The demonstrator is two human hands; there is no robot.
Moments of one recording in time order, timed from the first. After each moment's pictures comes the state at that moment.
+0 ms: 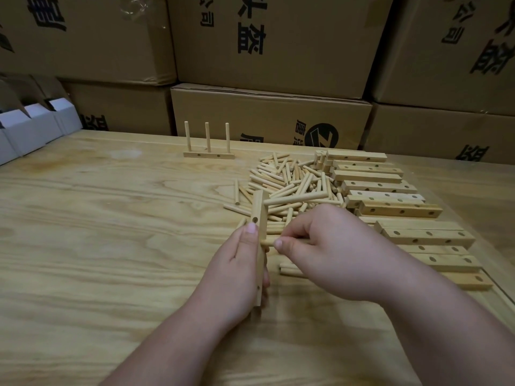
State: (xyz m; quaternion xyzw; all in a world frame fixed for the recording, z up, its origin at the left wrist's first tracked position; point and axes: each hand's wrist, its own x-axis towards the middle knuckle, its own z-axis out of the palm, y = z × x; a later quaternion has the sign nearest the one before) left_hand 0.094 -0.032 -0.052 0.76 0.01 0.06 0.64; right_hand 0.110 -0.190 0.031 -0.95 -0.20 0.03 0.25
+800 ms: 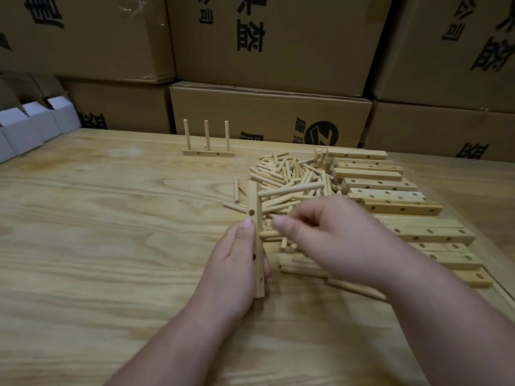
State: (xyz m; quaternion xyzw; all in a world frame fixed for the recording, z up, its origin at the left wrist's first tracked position) left_hand 0.095 -0.036 -0.053 0.71 0.04 0.08 0.70; right_hand 0.114 -0.195 0.031 -0.93 -0.19 0.00 0.32
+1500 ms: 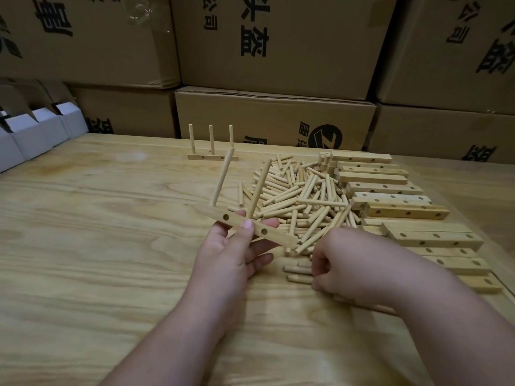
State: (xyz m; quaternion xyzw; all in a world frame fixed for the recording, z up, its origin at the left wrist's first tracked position) left_hand 0.107 -0.031 -0.048 0.51 0.02 0.06 0.86; right_hand 0.126 -0.210 0.010 -0.98 -0.15 0.09 0.01
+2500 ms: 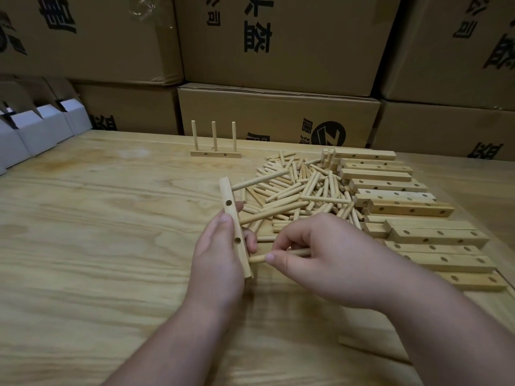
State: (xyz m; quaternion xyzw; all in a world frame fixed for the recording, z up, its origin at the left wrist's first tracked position) left_hand 0.104 -0.027 -0.052 0.60 0.08 0.18 0.78; right_hand 0.110 -0.187 0.018 -0.92 -0.26 0.04 0.28
